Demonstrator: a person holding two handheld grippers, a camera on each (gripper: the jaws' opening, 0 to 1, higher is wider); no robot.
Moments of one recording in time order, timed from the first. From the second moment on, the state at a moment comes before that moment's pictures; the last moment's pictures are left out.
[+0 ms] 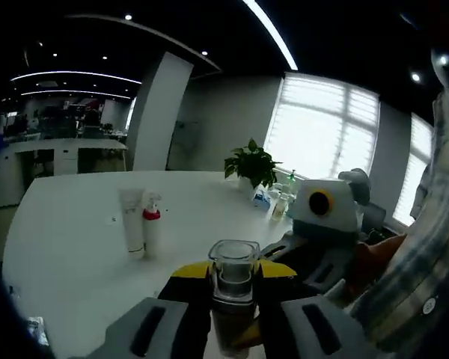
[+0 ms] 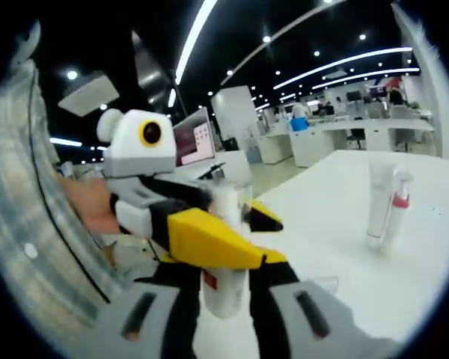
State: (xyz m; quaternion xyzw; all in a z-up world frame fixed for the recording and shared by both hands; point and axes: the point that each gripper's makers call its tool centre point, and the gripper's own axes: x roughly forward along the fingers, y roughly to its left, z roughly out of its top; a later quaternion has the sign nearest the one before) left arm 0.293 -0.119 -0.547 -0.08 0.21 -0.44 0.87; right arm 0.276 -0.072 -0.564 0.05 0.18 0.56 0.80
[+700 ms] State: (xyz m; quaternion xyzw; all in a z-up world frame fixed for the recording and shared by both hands) left arm 0.283 -0.038 -0.570 -0.10 0.22 -0.33 0.91; right arm 0.356 -0.074 -0.583 0.01 0.16 0.50 0.85
